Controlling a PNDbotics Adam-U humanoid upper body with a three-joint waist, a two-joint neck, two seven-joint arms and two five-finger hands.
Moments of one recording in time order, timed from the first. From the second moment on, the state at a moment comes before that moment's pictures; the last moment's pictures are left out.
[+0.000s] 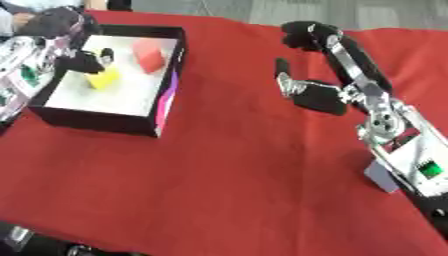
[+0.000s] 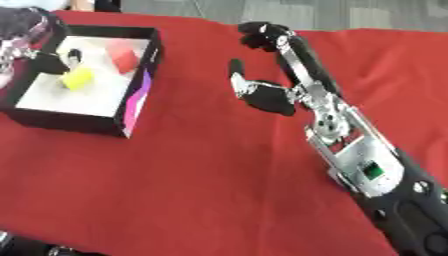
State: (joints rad) left arm -0.65 0.90 -0.27 -1.50 -0.57 0.43 -0.11; right arm -0.87 -0.33 0.57 -1.60 0.15 0.16 -0.13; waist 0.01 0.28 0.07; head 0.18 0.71
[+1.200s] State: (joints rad) left arm -0.46 0.81 -0.11 -1.79 -0.17 0.46 0.08; right arm -0.92 -0.75 0.59 -1.94 0.07 0.50 0.19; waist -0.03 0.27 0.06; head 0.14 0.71
